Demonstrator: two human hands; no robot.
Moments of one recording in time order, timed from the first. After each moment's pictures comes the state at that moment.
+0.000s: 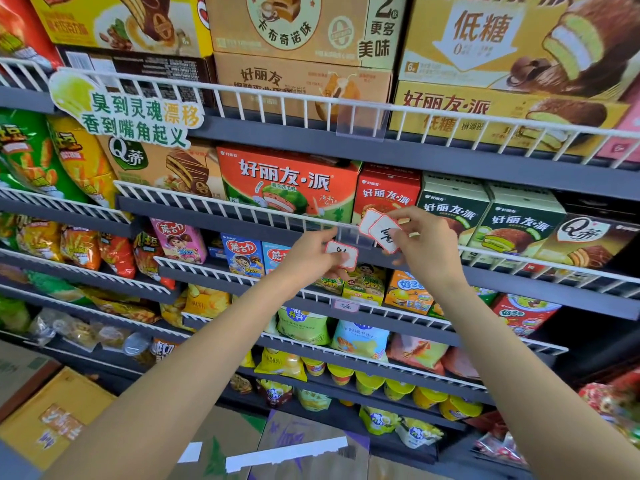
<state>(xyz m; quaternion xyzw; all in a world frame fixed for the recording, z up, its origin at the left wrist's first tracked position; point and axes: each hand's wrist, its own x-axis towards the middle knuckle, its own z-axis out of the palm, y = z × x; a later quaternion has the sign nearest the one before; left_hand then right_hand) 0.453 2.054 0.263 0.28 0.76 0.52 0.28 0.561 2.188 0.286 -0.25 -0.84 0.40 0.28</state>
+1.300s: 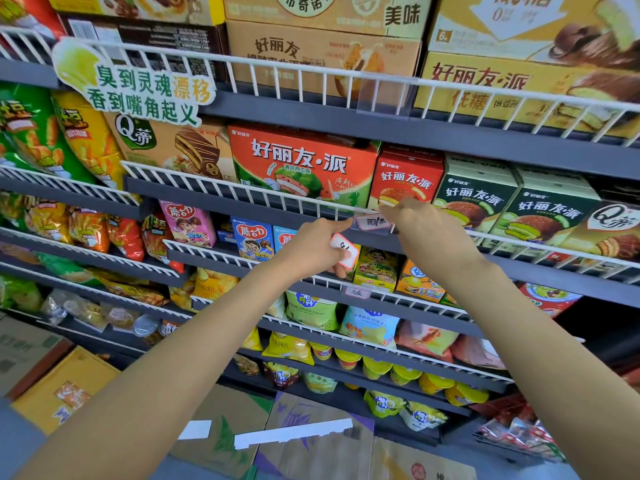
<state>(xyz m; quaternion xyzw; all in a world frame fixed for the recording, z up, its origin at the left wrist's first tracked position) 0.436 2.039 0.258 0.40 0.84 0.33 0.19 0.548 2.176 0.292 -0.13 -0.98 -0.09 0.12</state>
